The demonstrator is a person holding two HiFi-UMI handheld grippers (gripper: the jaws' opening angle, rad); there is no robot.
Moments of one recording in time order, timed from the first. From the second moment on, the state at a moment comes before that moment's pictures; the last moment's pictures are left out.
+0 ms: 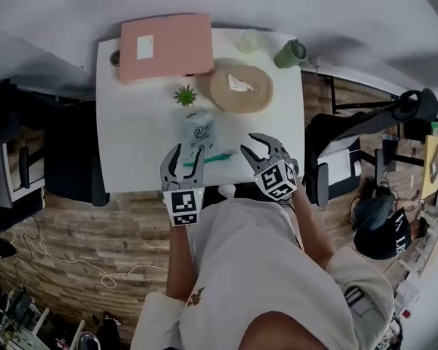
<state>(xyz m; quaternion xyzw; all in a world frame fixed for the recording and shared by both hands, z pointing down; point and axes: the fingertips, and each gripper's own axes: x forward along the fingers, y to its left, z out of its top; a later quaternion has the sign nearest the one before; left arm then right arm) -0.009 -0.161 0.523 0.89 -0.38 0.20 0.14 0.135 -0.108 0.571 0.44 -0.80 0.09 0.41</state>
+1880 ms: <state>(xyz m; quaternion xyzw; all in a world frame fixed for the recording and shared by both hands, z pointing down) 0.076 -0.047 0.685 0.82 -0.39 0.33 0.26 0.092 -0.048 0.670 0.11 -0.89 0.07 0.44</state>
